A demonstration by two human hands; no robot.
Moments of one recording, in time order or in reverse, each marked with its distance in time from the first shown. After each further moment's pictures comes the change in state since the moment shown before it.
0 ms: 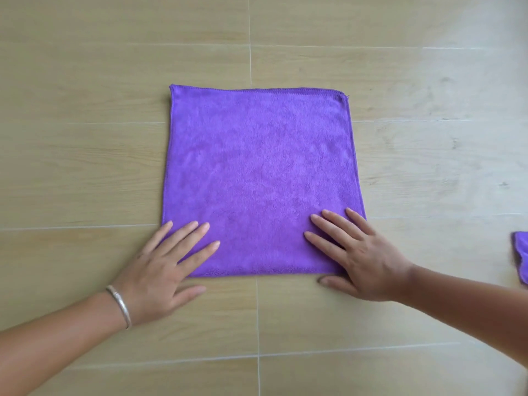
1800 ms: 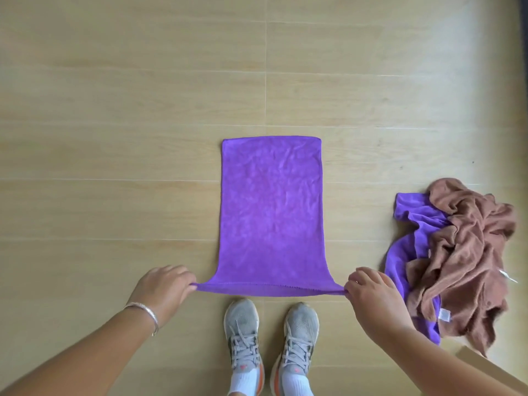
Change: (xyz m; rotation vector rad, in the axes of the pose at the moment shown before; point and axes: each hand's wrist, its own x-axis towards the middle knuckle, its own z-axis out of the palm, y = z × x) left_hand -0.158 0.116 -0.333 -0.269 -0.566 -0.428; right_hand -0.197 -0.152 -0.311 0.311 -0.340 0.493
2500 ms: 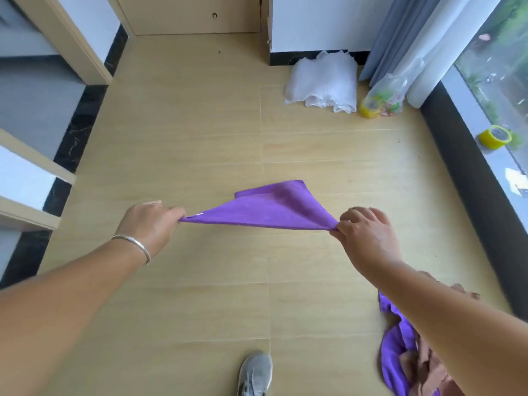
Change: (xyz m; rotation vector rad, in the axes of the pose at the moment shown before) left_hand 0.035 -0.053 -0.382 0.223 0.609 -0.080; right_hand 0.101 0.009 -0.353 -0.079 0.505 0.054
